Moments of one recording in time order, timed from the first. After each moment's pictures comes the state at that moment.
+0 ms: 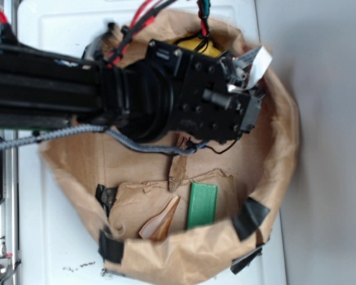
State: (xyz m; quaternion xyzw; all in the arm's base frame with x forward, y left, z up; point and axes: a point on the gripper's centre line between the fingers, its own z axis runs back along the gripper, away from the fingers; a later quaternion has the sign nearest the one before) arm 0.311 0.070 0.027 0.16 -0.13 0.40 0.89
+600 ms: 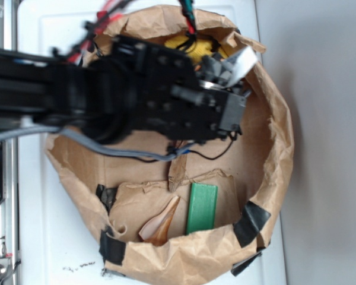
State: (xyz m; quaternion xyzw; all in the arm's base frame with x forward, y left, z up) arm 0.296 0.063 0.050 0.13 -0.14 0.37 0.91
